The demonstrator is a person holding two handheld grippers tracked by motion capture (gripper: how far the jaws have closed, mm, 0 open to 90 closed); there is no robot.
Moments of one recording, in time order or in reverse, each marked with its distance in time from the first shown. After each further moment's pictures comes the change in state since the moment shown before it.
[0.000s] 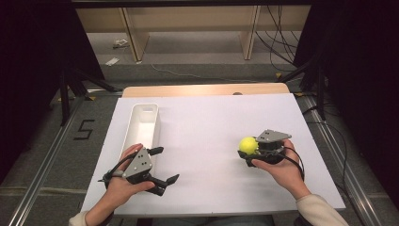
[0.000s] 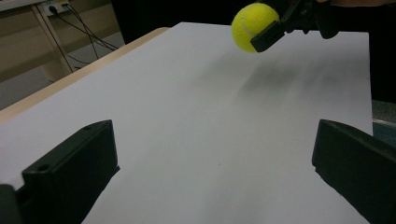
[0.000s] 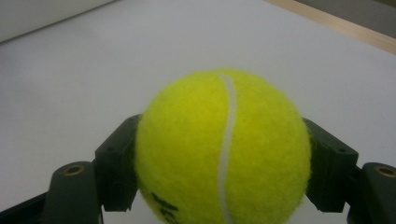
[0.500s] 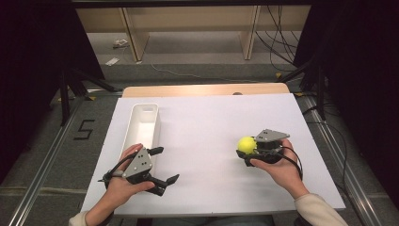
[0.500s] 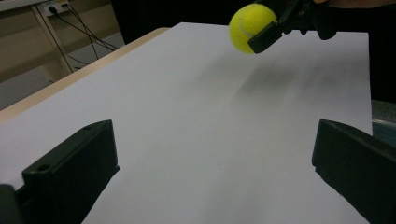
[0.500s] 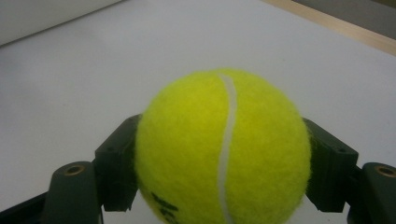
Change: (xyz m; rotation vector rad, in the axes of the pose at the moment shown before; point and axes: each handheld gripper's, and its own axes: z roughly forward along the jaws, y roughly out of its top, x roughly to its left) left arm 0.000 0.000 0.000 -0.001 0.001 -0.001; right arm 0.001 0.002 0.003 -0.006 0.002 -0.007
